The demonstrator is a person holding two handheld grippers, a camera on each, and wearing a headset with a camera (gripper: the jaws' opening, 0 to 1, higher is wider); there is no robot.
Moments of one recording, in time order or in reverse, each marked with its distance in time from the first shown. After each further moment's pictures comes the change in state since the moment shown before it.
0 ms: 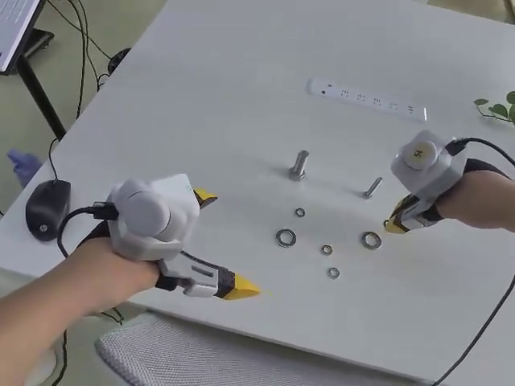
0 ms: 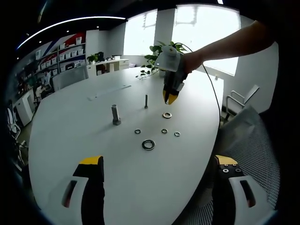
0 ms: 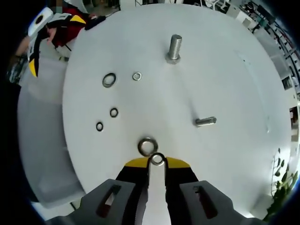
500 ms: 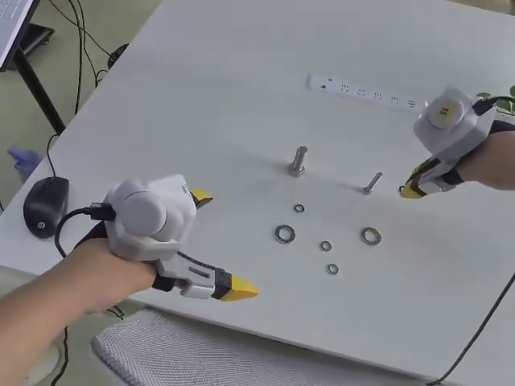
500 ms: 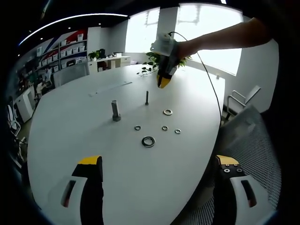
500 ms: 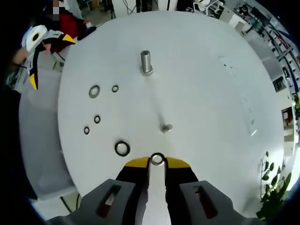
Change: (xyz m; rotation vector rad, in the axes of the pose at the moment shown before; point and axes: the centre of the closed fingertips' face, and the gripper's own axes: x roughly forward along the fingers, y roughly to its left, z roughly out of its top) left arm 0.004 -0.003 -0.005 -0.016 0.021 0.010; right arm -0.030 -0.051 0.016 -0.001 -0.042 -0.052
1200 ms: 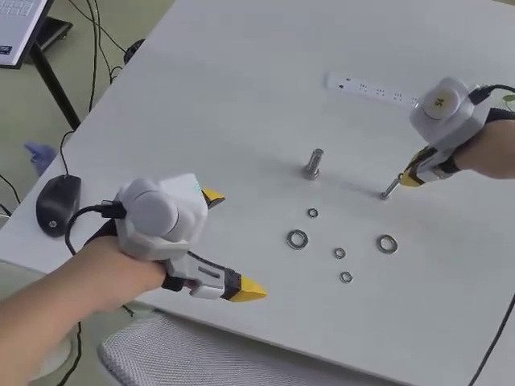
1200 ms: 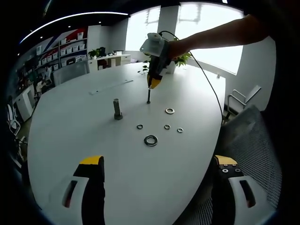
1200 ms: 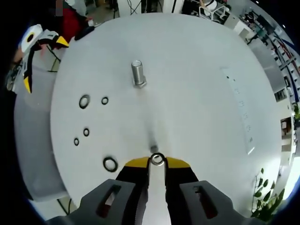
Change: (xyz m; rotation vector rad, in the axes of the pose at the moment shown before) left arm 0.001 0.012 -0.003 -0.008 0.022 -0.003; right arm 0.023 -0.018 0.033 -0.056 -0.016 -0.016
